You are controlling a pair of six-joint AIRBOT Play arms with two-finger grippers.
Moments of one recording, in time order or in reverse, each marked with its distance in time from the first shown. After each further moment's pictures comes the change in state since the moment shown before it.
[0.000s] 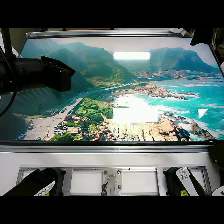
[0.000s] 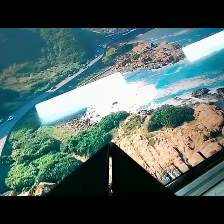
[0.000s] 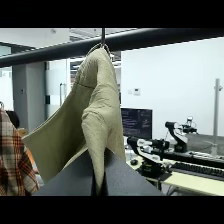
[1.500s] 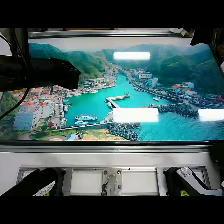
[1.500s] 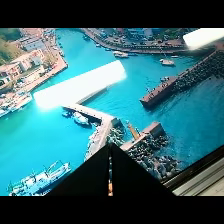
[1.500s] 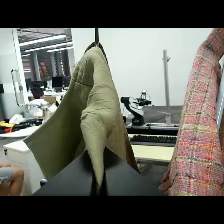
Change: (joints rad) left arm 0.000 -0.052 0.000 -0.008 0.002 0.000; right arm -0.146 -0.103 0.025 0.001 -0.051 0.068
